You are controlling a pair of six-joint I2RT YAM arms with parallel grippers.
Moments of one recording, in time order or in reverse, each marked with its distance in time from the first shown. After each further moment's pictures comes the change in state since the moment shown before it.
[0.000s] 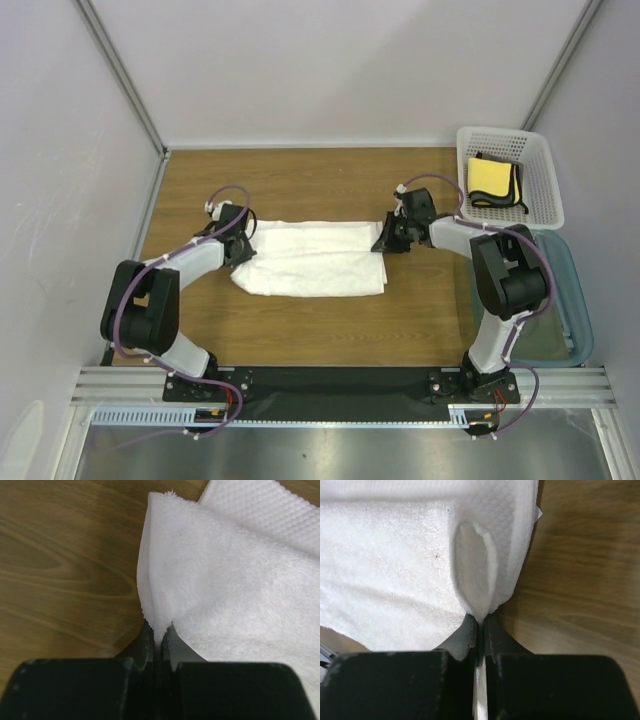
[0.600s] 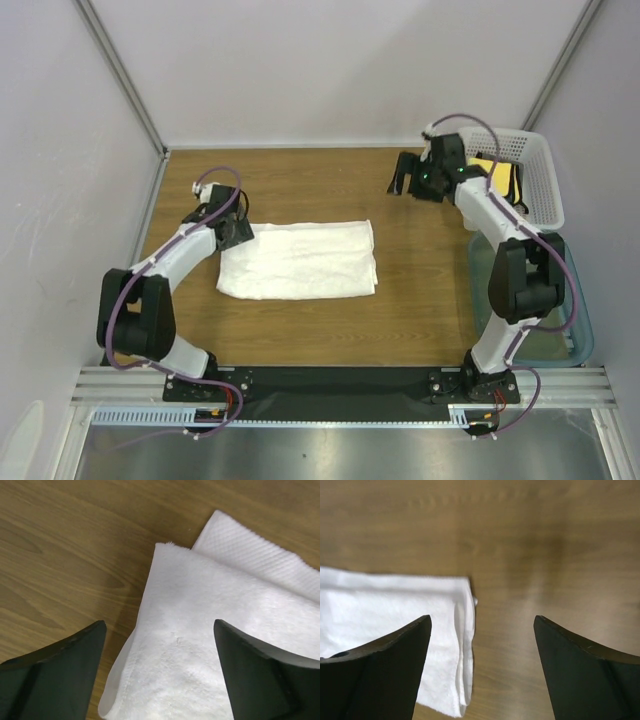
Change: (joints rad) left arm 0.038 -0.033 0.148 -0.211 -0.148 0.068; right arm -0.086 -0.066 0.347 -0.289 0.131 -0.152
